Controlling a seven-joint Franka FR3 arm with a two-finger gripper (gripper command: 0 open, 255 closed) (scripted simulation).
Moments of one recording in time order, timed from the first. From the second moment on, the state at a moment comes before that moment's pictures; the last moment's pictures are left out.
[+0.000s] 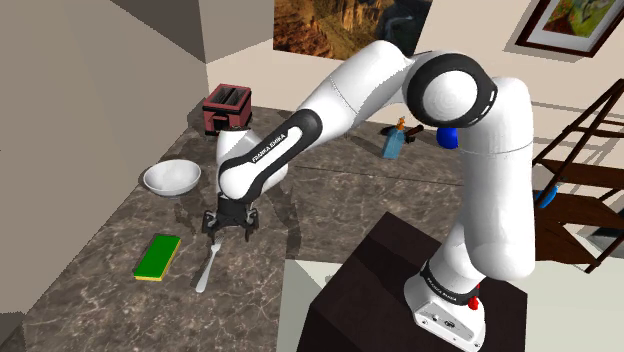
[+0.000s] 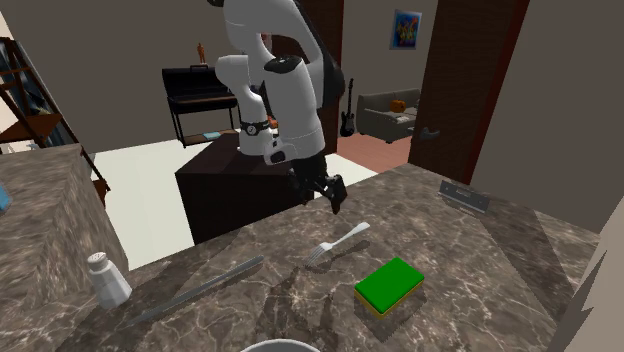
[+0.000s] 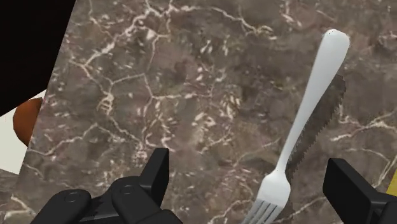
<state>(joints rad) 0.21 0.51 0.24 -1.99 0.21 2.46 0.83</state>
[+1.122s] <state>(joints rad) 0.26 0.78 0.21 -1.75 0.19 2.52 0.88</state>
